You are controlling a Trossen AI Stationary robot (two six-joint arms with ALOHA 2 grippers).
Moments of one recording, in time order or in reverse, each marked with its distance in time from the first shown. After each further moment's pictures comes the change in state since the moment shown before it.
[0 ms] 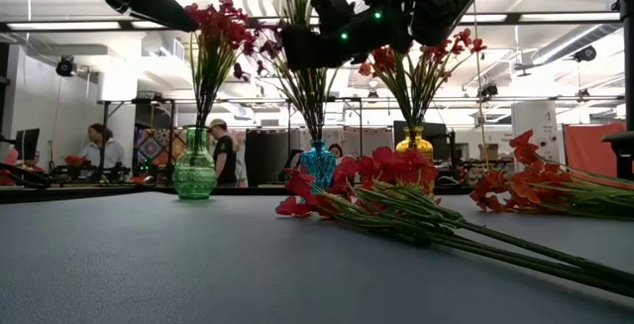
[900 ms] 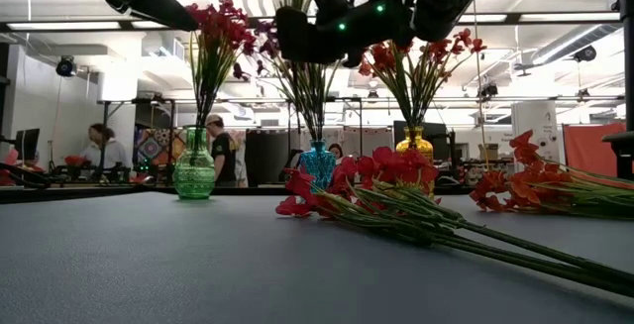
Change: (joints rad) left arm 0.000 0.000 0.000 0.006 0.000 -0.003; right arm 0.050 0.000 -0.002 -0.007 -0.050 0.159
